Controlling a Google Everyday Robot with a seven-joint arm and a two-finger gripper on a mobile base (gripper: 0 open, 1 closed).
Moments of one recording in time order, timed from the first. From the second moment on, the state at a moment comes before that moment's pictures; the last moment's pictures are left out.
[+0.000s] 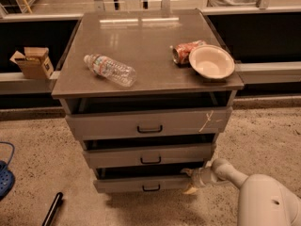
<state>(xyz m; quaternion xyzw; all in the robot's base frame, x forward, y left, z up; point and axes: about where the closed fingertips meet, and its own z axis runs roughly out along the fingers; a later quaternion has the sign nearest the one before) 0.586 -0.188 0.172 -0.66 0.67 0.17 0.30</state>
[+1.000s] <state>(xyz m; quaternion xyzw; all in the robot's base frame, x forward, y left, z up) 0.566 -0.170 0.180 -0.68 0.65 0.18 0.29</state>
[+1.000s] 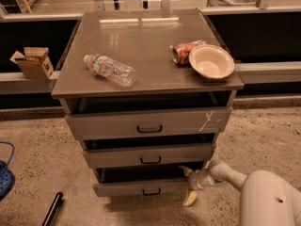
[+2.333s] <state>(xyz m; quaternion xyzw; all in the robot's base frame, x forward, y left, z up) 0.551 -0.132 0.161 -0.71 0.63 0.20 0.25</state>
